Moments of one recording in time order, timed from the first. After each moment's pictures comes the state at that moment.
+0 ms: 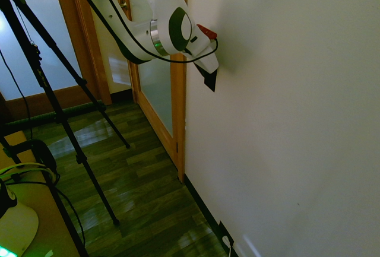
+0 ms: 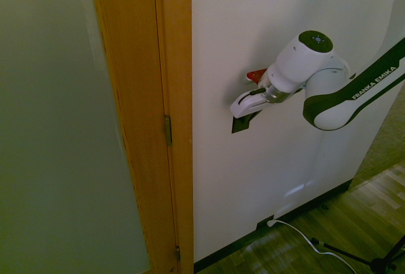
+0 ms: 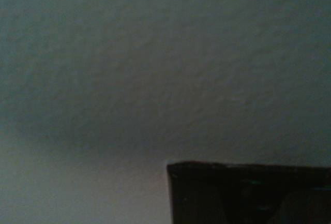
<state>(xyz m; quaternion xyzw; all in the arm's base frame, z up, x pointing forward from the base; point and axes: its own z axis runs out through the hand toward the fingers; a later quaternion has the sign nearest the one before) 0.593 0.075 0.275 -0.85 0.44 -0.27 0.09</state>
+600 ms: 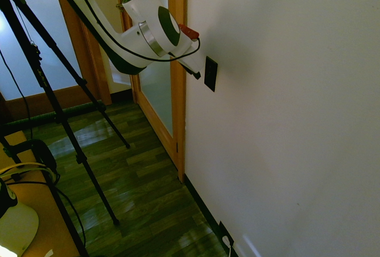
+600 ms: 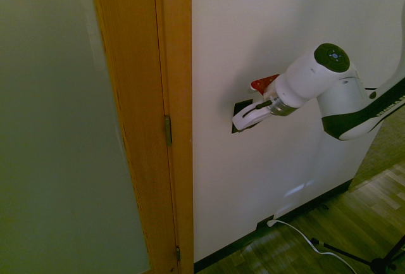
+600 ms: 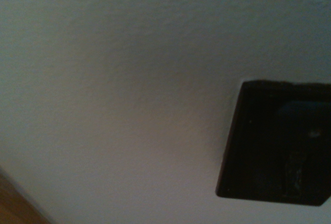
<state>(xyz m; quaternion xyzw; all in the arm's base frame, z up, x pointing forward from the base) 0.542 0.113 0.272 -0.85 0.42 -0.31 0.12</state>
